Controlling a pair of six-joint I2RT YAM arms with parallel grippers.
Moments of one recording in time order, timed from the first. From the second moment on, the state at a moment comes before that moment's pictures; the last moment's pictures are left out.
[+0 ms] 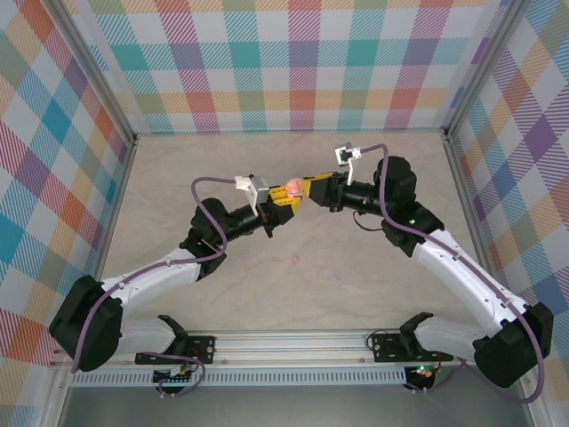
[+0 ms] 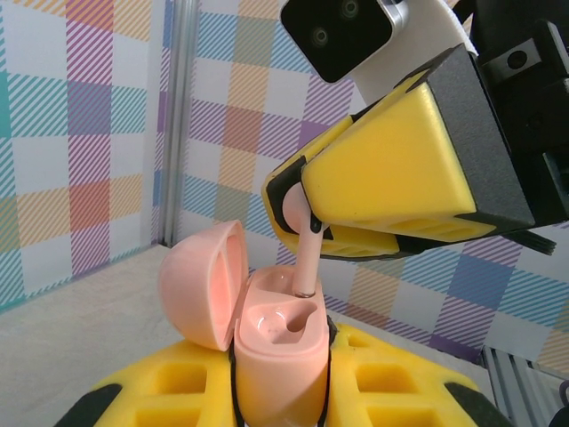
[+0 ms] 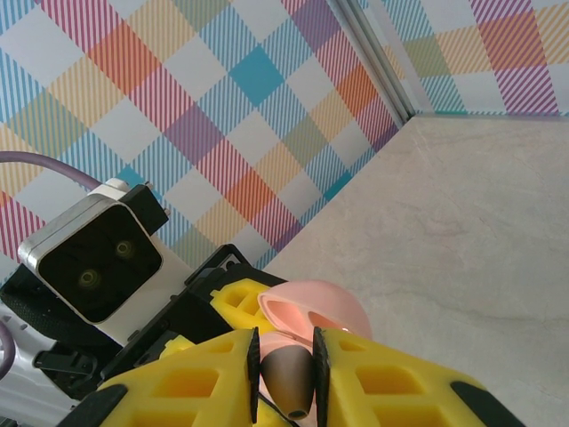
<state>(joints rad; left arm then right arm) -0.67 1.25 0.68 0.75 0.45 -0.23 0.54 1.14 1.03 -0.03 -0.62 0.52</state>
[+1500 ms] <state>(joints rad) -0.67 1.14 0.73 0.43 0.47 -0.12 0.55 1.08 1.07 -0.41 -0.22 0.40</state>
